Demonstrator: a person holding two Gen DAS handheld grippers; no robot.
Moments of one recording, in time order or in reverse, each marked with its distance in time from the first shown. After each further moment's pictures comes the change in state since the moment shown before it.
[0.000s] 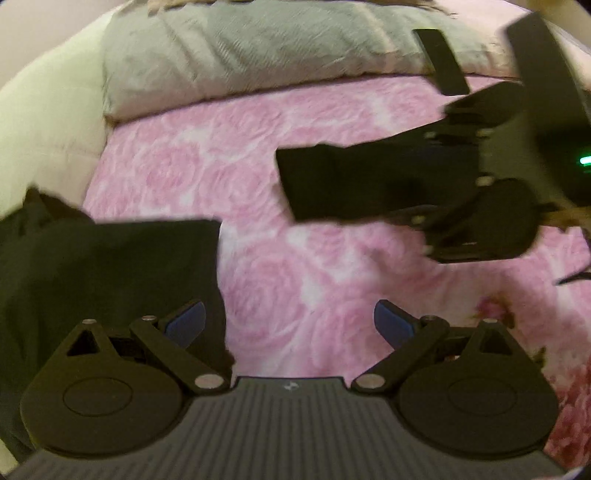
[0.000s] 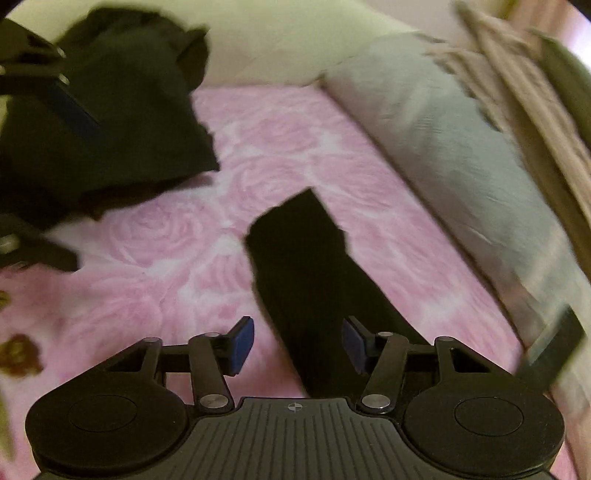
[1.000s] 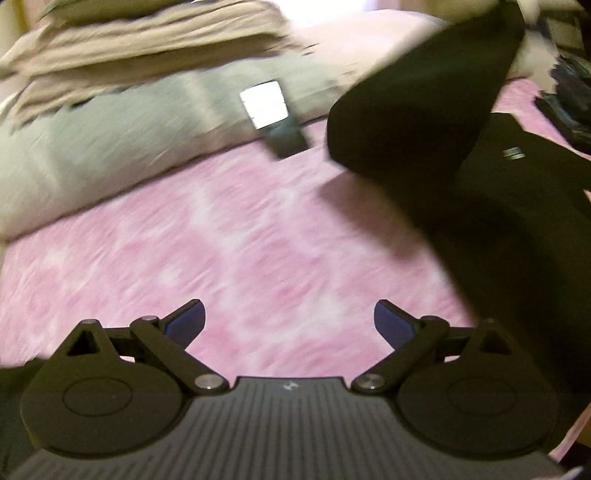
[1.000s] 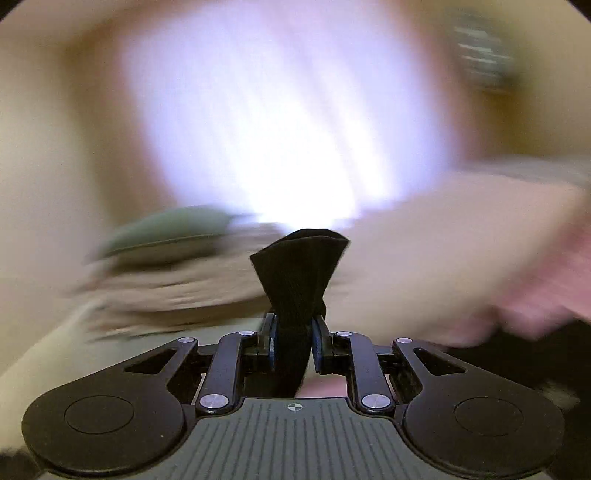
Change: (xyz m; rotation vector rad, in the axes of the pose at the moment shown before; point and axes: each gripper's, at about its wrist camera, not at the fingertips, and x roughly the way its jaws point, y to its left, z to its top) left arm -0.049 -0.186 0.108 0.229 -0.137 -0.236; right arm -0.325 -0.256 -0.305 1.342 -0.553 -0.607
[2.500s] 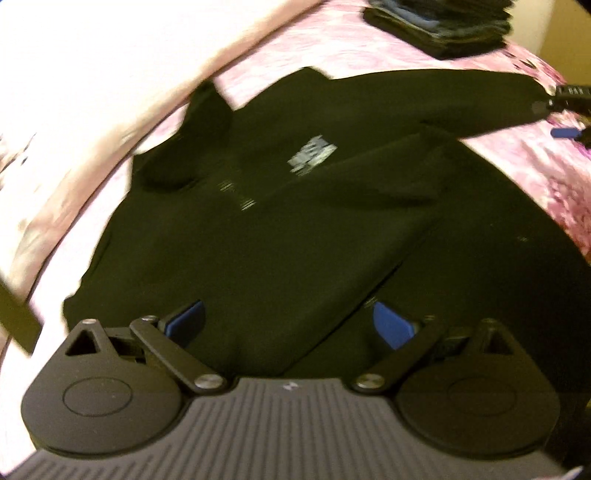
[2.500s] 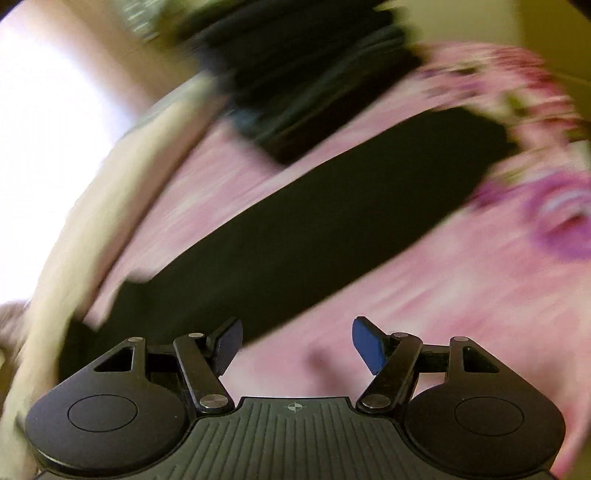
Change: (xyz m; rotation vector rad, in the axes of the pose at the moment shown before) left arm 0.135 -0.338 0.153 0.489 0.107 -0.227; right arm -0.121 -0.480 0.035 0.526 0.106 -0.581
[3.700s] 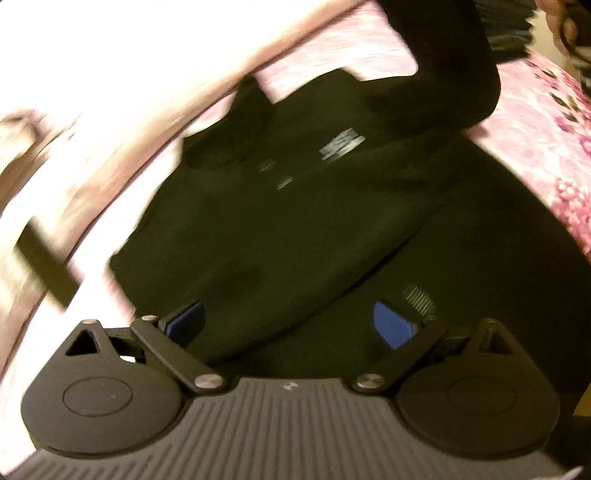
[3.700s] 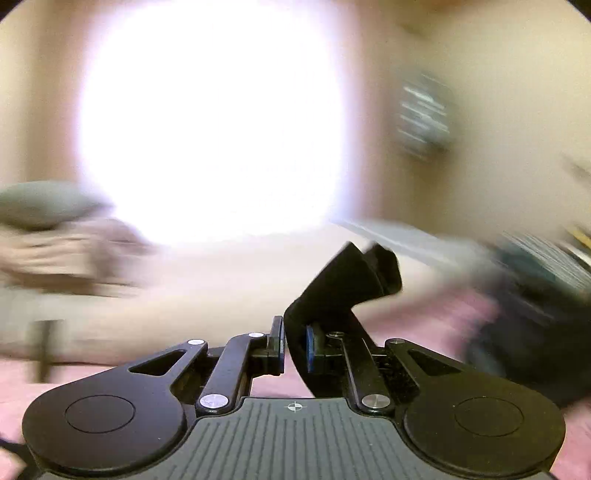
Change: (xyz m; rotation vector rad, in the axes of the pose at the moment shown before) left arm -0.068 0.014 -0.056 -0.174 0.046 0.150; right arm -0.125 0.301 -0.091 -0.933 -0.360 0.554
